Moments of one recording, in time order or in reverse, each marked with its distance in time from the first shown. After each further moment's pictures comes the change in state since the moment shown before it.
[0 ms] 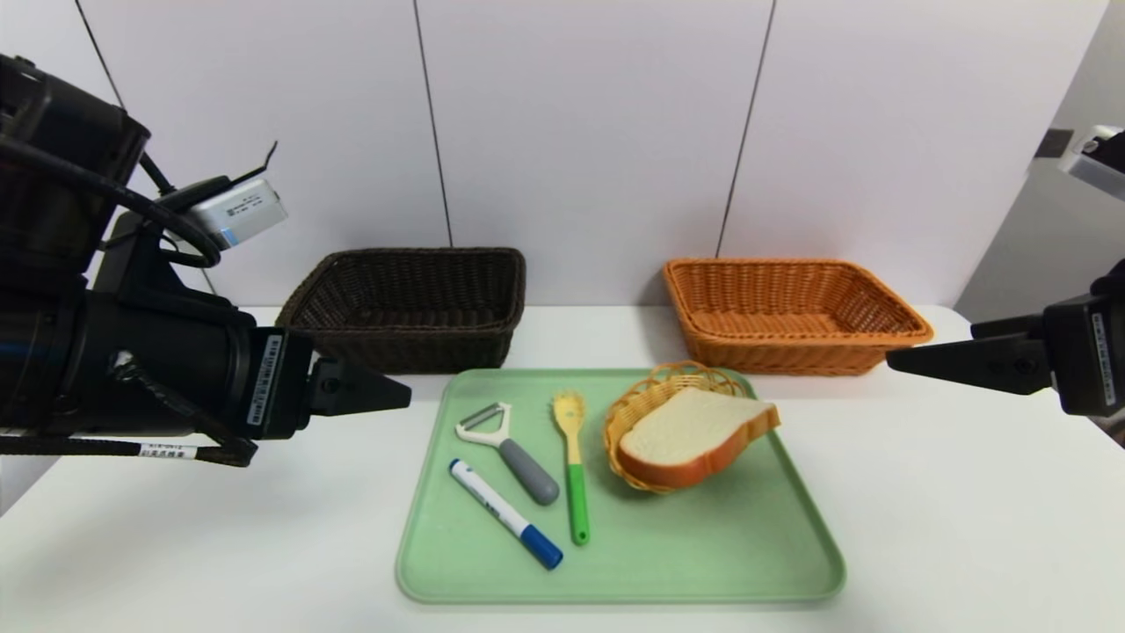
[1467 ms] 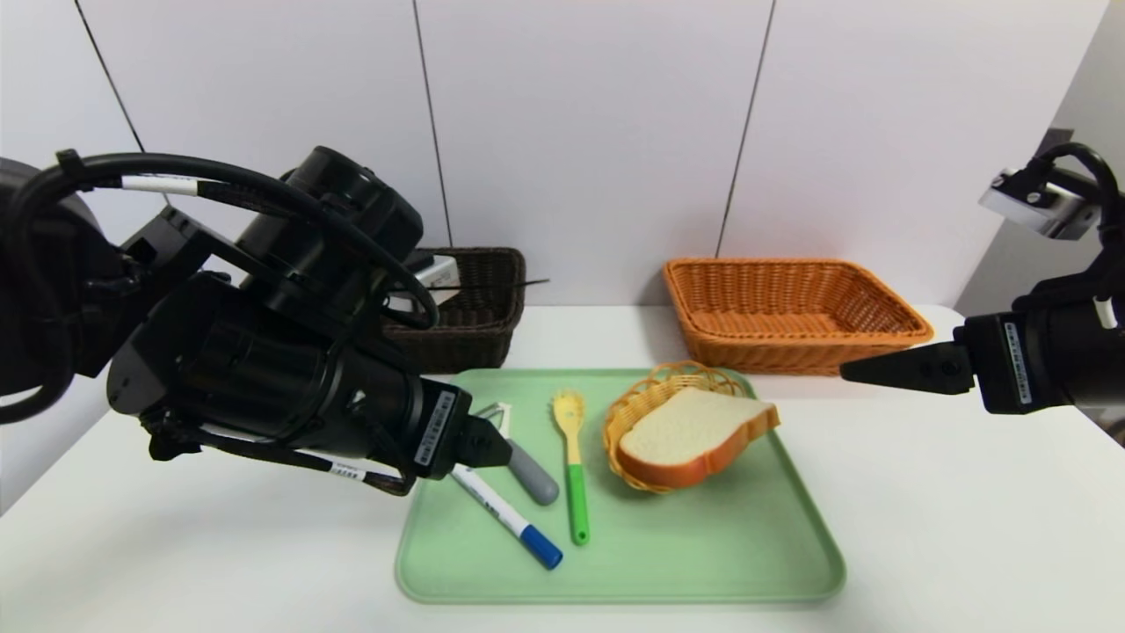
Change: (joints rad) left arm -0.171 0.254 -0.102 0.051 0.098 0.047; right arm 0.020 0.084 0.020 -0.026 0.000 0.091
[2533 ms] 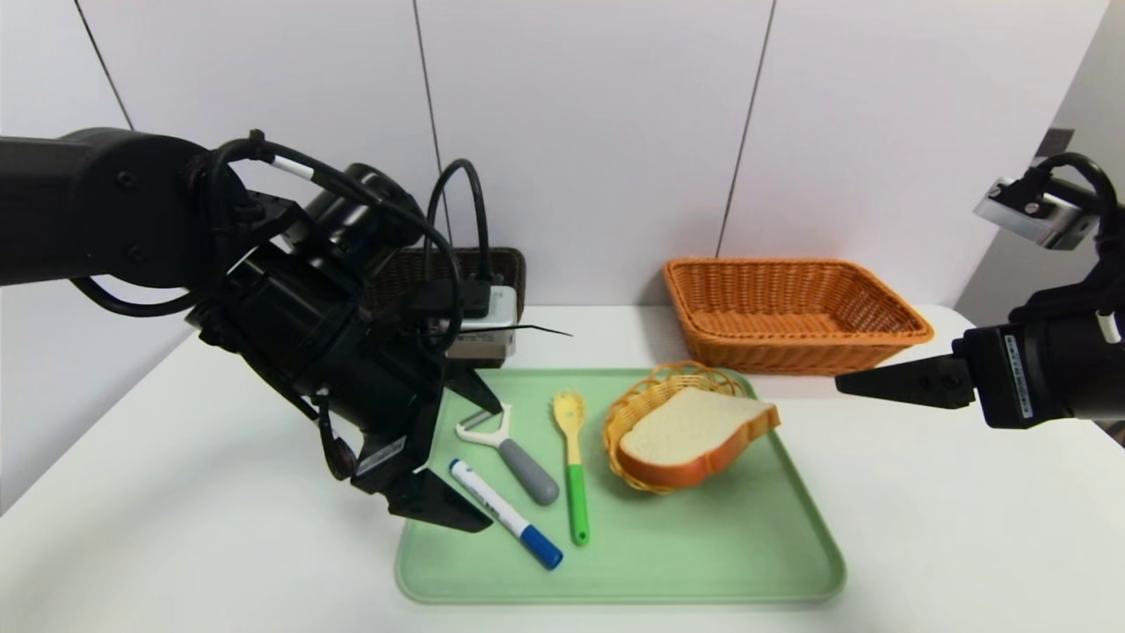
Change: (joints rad) left arm 0.174 0.176 -0.192 0.215 -0.582 1.163; right arm 0.011 -0.009 0.022 -0.005 0.027 -0.004
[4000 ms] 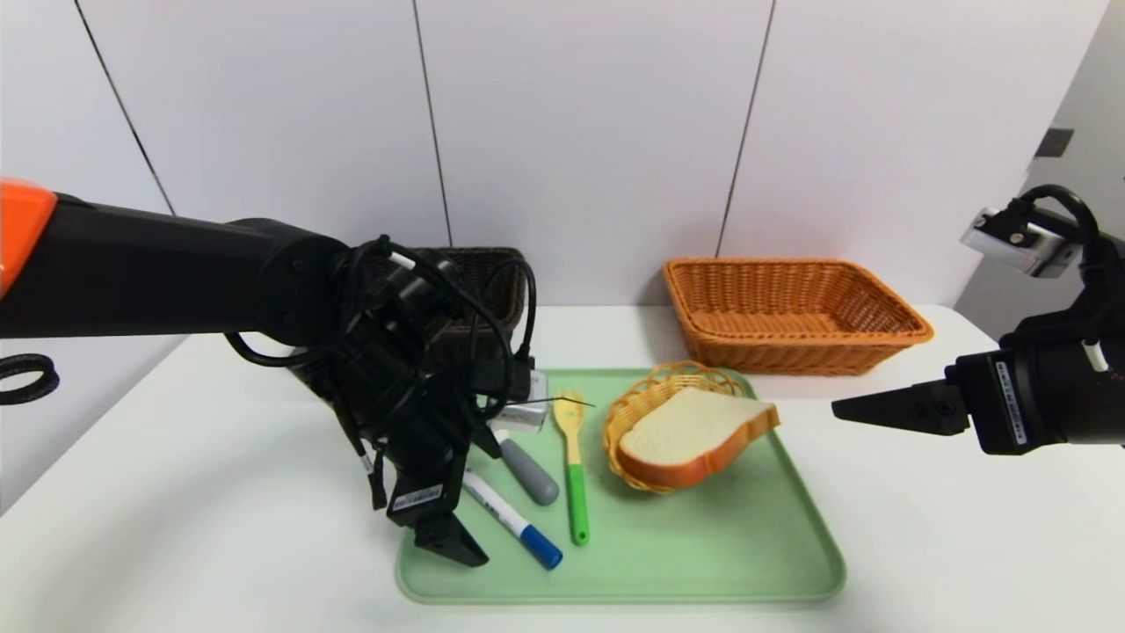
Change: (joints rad) left arm -0.016 0.143 0.071 -0.065 0.145 0.058; right arm 0.000 0.001 0.047 -0.003 0.022 0.002
